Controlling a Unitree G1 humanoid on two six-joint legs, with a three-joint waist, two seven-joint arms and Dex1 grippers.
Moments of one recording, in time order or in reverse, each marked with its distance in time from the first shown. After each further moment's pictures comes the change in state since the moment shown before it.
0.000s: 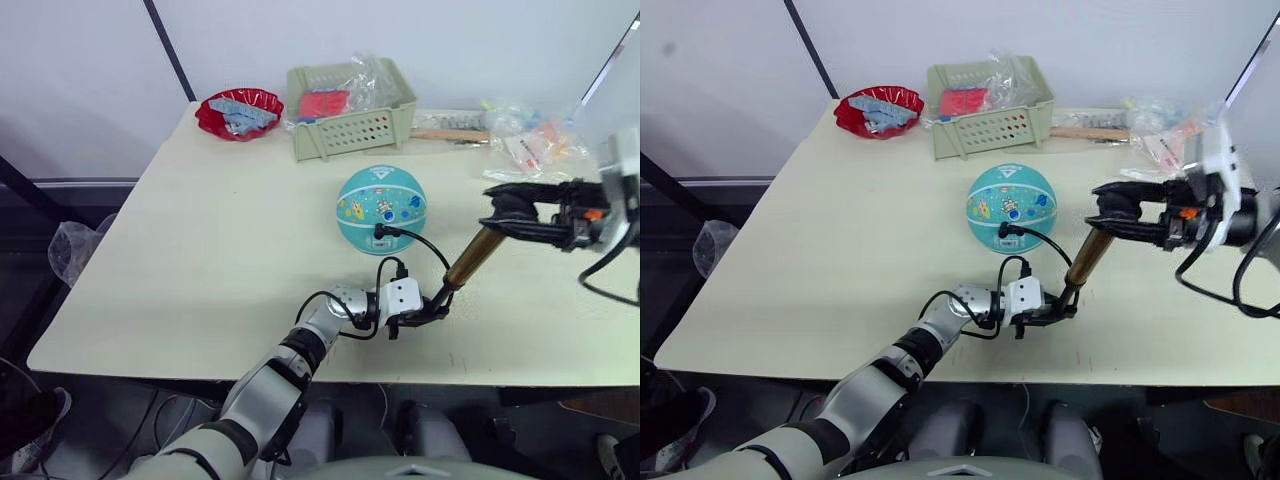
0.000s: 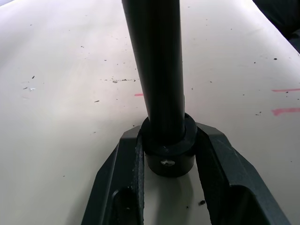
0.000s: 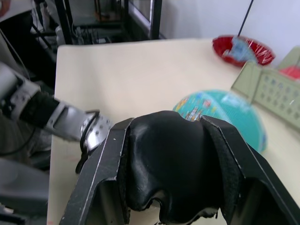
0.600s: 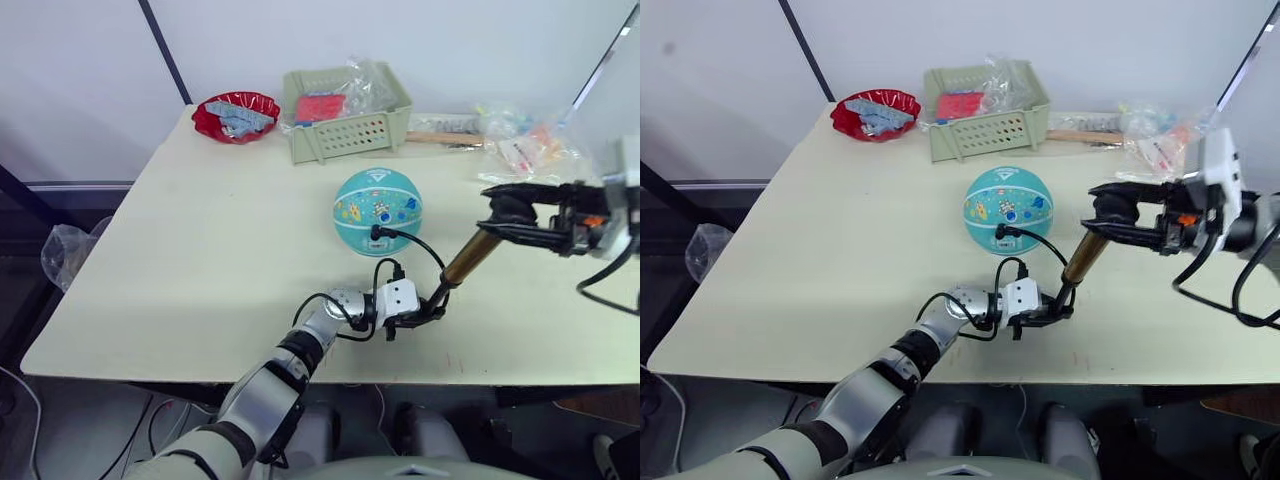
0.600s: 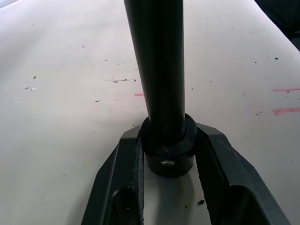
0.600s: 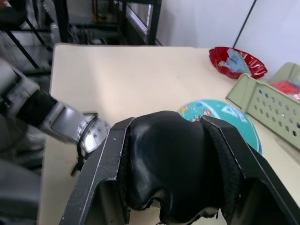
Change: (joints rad) left arm 0.018 0.014 -0.001 -0.001 0.001 0.001 0.010; right arm 0.172 0.110 0.073 -0.057 -0.154 -0.194 -0.018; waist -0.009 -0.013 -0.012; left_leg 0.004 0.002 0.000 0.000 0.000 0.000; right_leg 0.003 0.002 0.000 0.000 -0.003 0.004
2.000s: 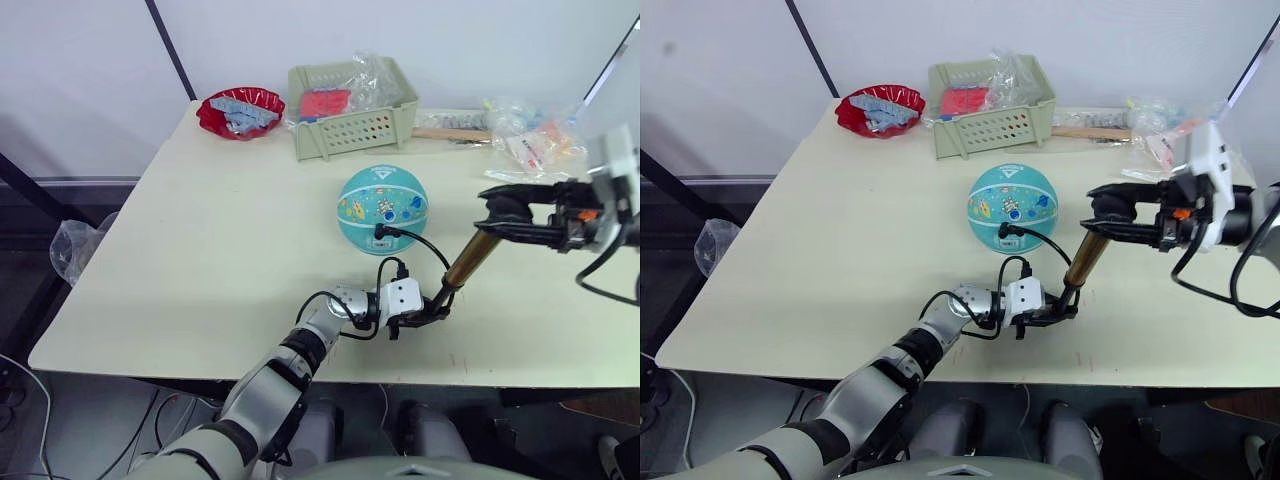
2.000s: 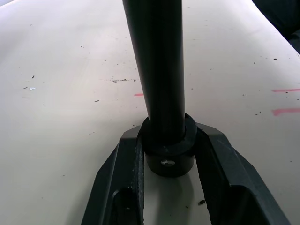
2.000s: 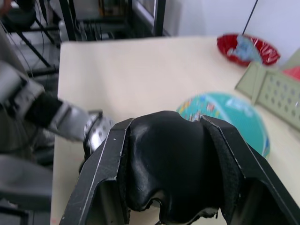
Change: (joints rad) left arm -0.015 -0.016 0.000 -0.004 -0.001 -0.001 -0.011; right arm -0.209 -0.128 -0.062 0.021 0.179 0.262 -0.010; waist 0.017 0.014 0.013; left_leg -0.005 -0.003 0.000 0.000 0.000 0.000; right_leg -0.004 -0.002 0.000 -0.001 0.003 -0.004
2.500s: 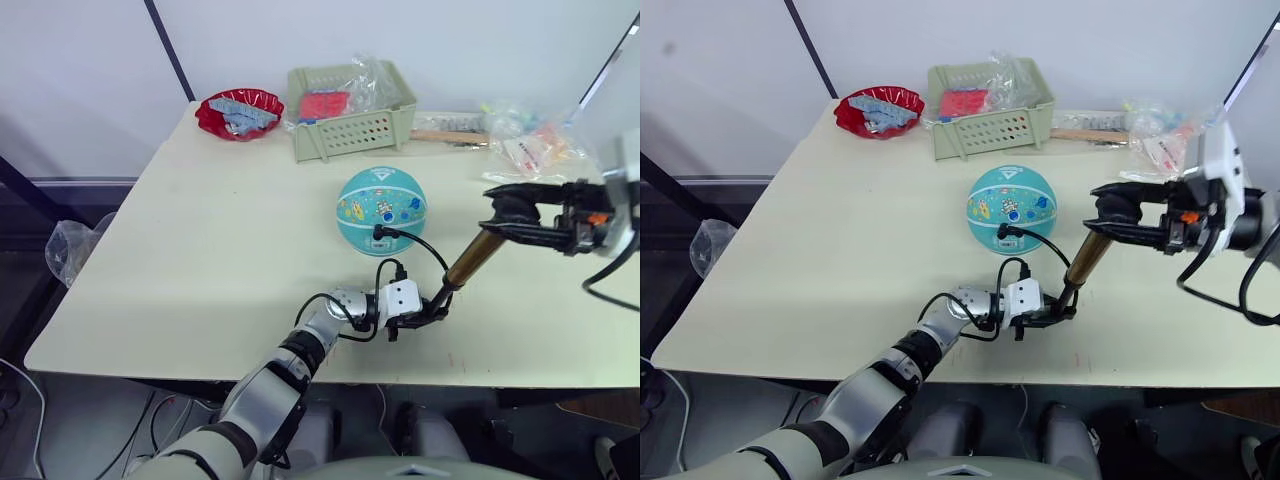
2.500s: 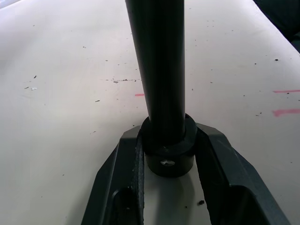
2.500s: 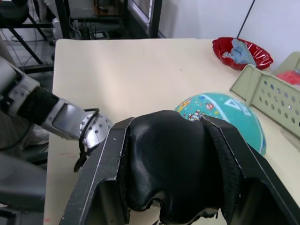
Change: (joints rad) left arm 0.015 0.009 -0.002 0.000 0.001 -0.001 0.012; right arm 0.191 0.104 0.031 -0.040 -0.139 -0.184 -0.010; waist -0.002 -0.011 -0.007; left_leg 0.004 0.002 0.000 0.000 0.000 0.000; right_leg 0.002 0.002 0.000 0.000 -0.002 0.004
